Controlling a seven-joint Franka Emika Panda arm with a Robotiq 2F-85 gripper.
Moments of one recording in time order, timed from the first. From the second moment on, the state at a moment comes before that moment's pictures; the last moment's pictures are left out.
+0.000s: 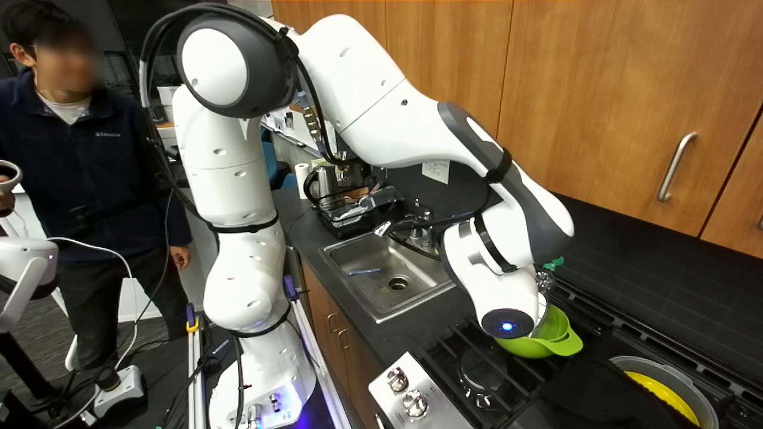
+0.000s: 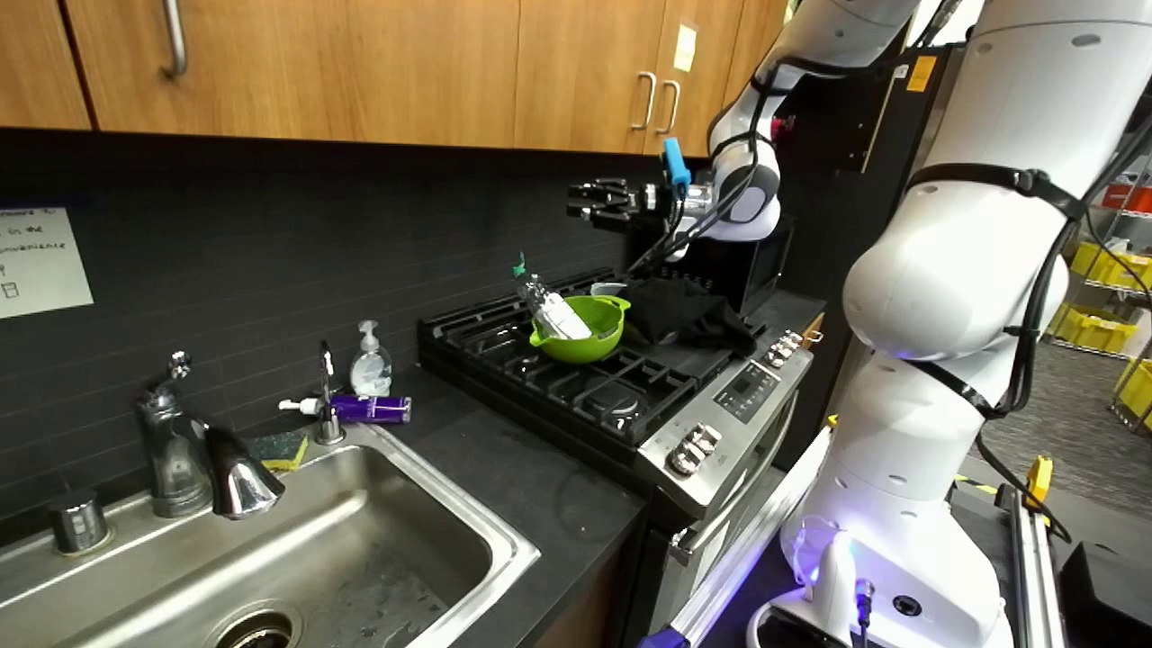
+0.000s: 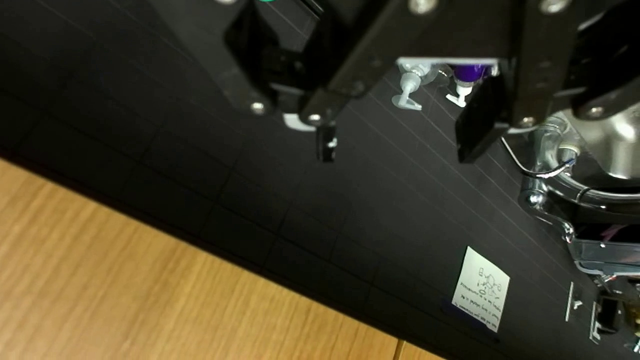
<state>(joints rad) -0.31 0.02 -0.32 -2.48 1.73 1.70 0.25</state>
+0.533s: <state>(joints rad) -0.27 0.07 -0.27 -2.48 1.74 1.67 0.21</state>
